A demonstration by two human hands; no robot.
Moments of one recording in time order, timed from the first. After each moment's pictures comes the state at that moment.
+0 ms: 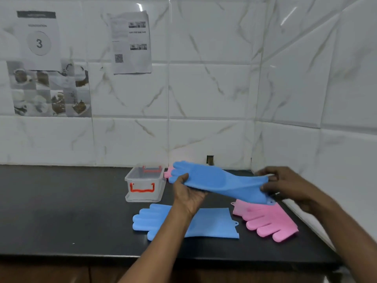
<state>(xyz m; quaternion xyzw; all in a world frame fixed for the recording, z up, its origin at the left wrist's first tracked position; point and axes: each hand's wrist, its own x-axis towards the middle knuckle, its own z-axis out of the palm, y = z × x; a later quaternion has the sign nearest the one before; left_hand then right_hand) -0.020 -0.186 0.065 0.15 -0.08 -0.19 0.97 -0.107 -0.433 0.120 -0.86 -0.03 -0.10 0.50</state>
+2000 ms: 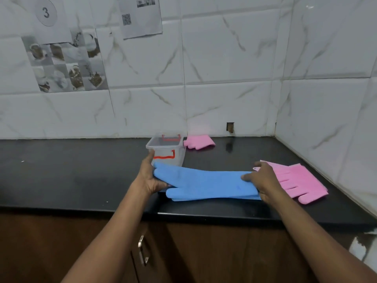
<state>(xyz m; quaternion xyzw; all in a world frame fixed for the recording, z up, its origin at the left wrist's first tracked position) -0.017 -0.020 0.023 0.39 0.09 -0.20 0.89 -0.039 -0.335 -0.009 -0.77 0.14 -0.15 0.61</state>
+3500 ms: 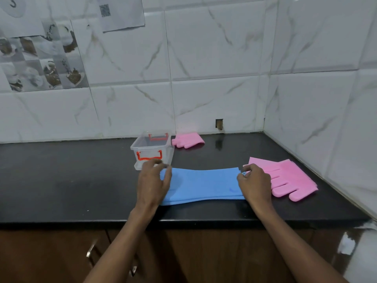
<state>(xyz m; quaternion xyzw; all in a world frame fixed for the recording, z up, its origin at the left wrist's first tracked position) -0.019 -0.065 -0.019 0.88 -0.09 0.37 0.27 -0.044 -0.334 -0.027 -0.85 0.18 -0.31 0.39</state>
